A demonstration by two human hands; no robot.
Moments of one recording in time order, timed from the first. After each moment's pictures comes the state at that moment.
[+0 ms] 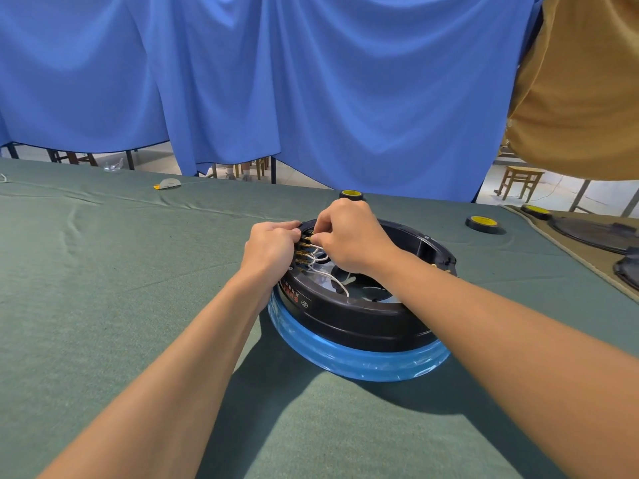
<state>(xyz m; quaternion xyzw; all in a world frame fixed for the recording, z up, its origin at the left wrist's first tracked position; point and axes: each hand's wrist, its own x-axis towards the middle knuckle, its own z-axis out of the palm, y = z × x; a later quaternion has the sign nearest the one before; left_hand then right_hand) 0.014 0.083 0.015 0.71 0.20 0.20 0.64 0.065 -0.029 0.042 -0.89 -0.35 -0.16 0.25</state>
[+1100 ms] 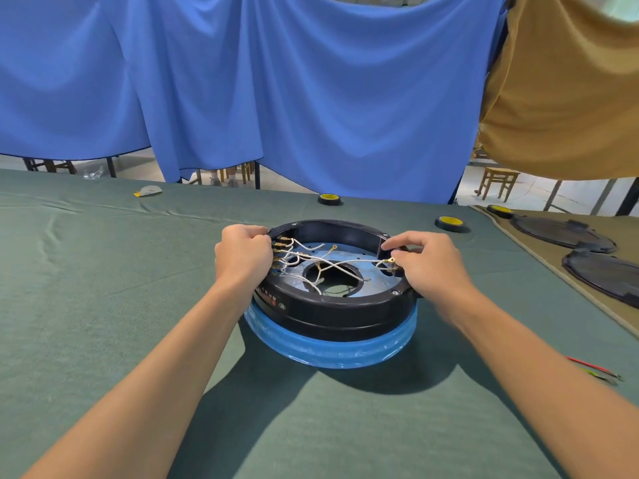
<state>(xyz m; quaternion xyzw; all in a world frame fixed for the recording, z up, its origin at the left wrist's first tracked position) 0.004 0.066 0.018 0.76 0.25 0.28 0.53 0.055 -0.155 0.025 -0.87 -0.12 -0.15 0.46</state>
